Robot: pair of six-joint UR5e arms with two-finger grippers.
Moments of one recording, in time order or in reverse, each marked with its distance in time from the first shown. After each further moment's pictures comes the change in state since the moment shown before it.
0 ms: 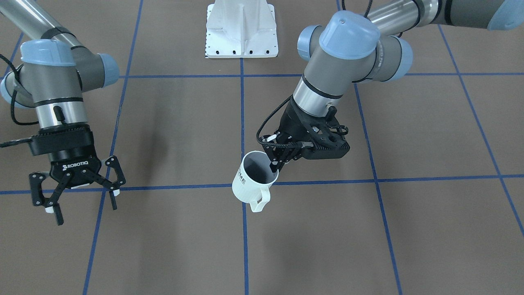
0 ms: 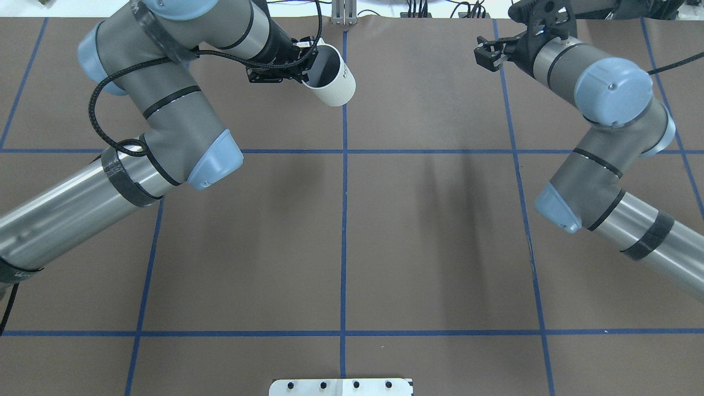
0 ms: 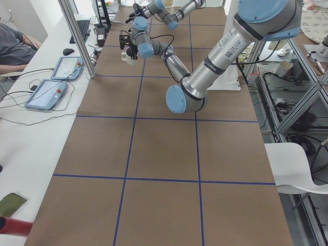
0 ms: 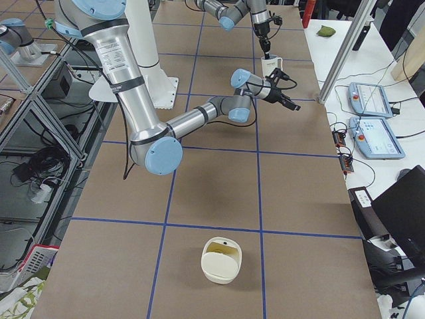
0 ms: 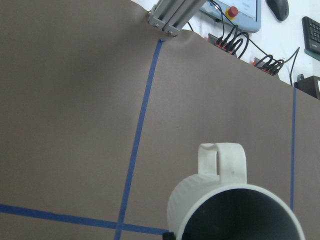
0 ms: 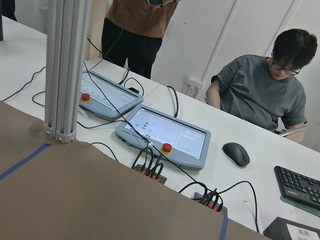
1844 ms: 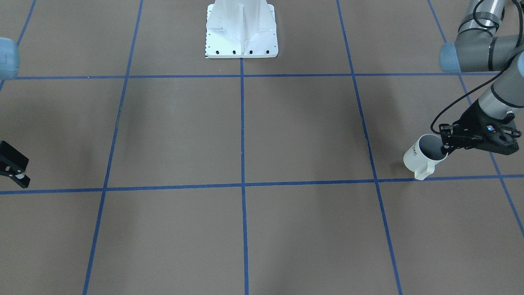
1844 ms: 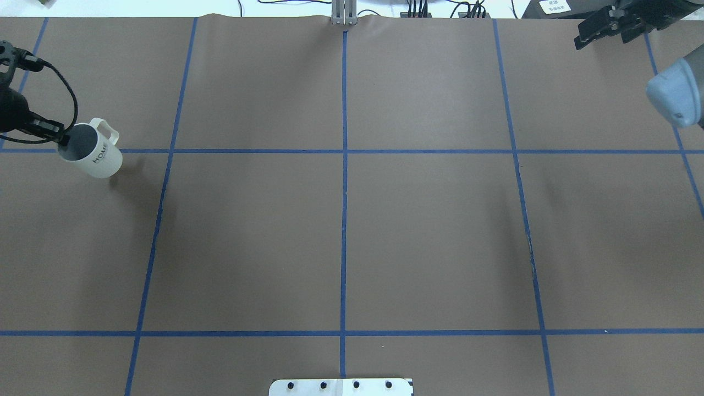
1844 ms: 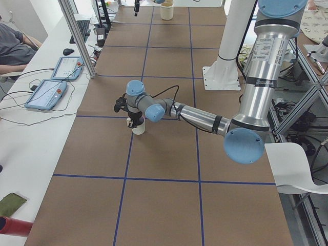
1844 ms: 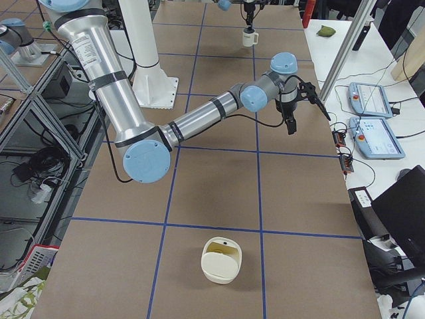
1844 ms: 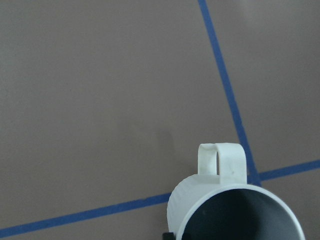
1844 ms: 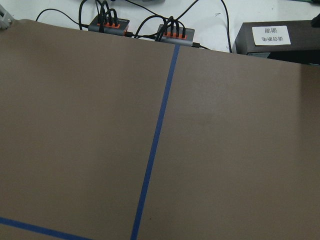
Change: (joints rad) left arm -0.305 0.675 -0.140 -0.014 -0.246 0.959; right arm 0.377 0.003 0.109 -0.720 0.830 -0.073
